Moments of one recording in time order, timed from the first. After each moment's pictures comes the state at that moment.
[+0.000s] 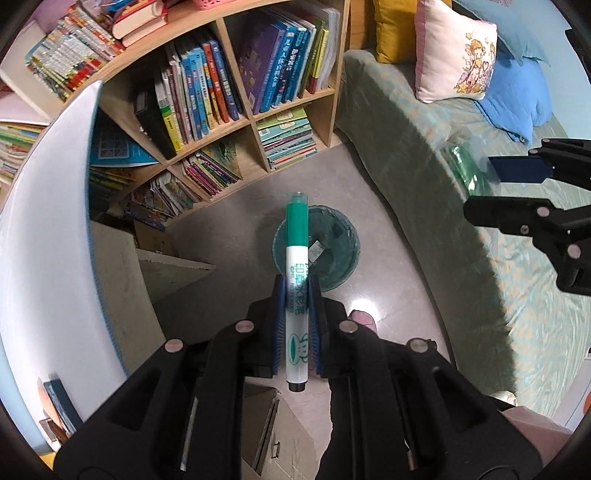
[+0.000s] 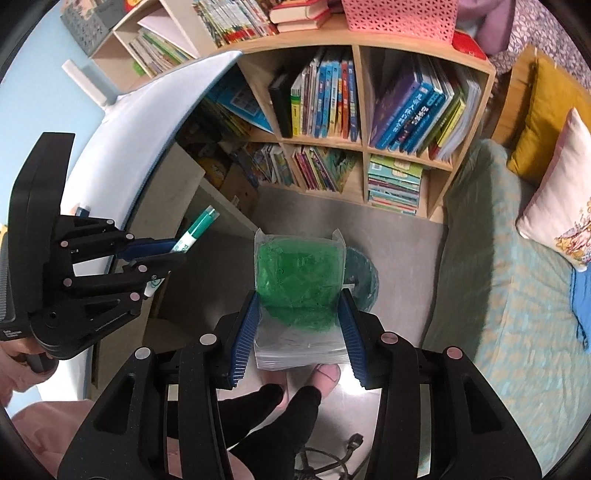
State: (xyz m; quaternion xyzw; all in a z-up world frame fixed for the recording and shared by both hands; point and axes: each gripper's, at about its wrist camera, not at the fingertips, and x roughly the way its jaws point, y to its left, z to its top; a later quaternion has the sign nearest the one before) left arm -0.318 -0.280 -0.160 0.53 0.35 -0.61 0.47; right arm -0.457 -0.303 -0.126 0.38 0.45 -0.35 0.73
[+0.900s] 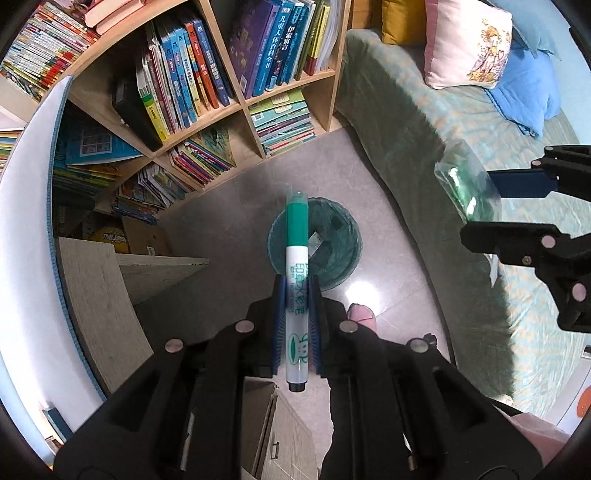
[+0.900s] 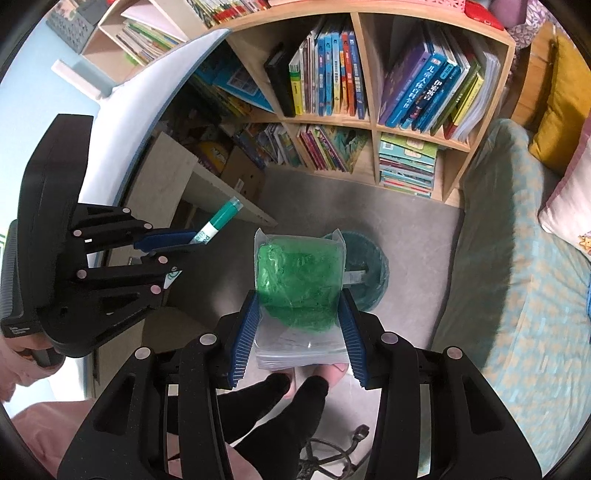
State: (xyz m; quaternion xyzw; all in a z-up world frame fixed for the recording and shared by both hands) left arm -0.326 -0.323 -0.199 0.55 0.37 -0.59 0.46; right arm -0.457 -0.343 -0.165 0.41 0.47 -0.31 0.72
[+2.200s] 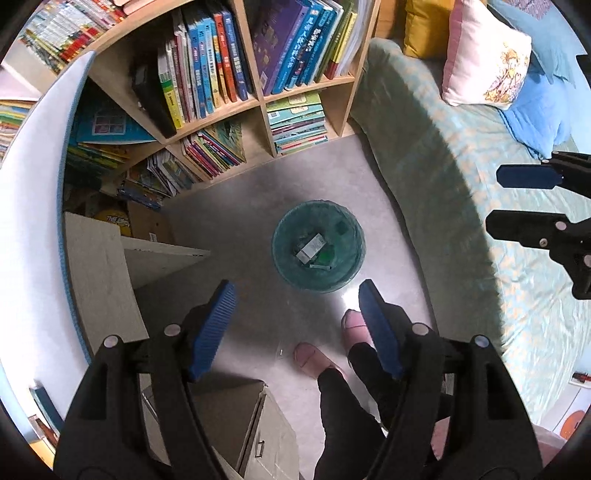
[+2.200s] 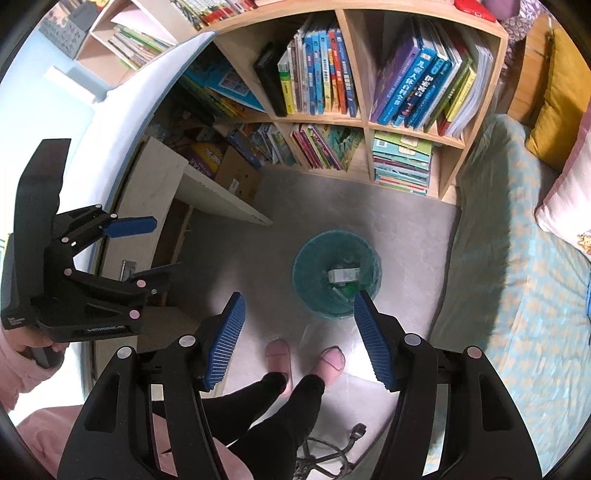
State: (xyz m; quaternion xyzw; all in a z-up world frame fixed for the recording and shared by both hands) left arm -0.309 -0.321 -0.193 0.52 0.40 -0.58 0.48; right arm -0.472 -0.355 -0.165 0.41 0.47 -0.31 0.72
